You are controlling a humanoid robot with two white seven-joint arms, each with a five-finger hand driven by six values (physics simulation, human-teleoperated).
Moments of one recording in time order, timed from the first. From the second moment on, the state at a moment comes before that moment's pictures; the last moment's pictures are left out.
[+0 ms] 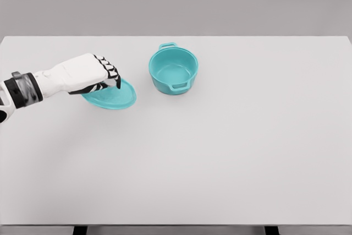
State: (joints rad) left arm -0.46 0.67 -0.35 -1.56 -0.62 -0.61 -0.46; right arm 0.01 0.00 -0.30 0.05 0.25 -0.01 0.09
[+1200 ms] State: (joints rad) left arm -0.56 0.51 -0.33 -1.45 -0.58 -0.61 -0.46; right arm 0.01 0.00 -0.30 0.05 0.25 -0.01 0.09
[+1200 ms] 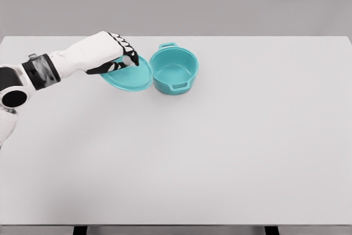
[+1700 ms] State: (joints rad) left arm -0.61 0.42 -0.33 -1.37 -0.59 -0.61 -0.46; right arm 0.01 0.00 -0.30 0.05 0.25 -0.01 0.09
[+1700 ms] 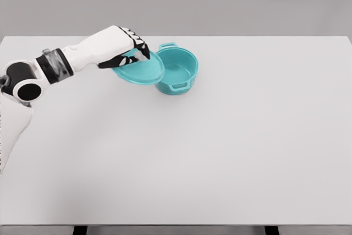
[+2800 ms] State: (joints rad) left arm -0.71 0.21 -0.33 -1.12 -0.60 -0.61 -0.47; right arm 0.01 0.00 -0.30 0.05 0.25 -0.01 0.09
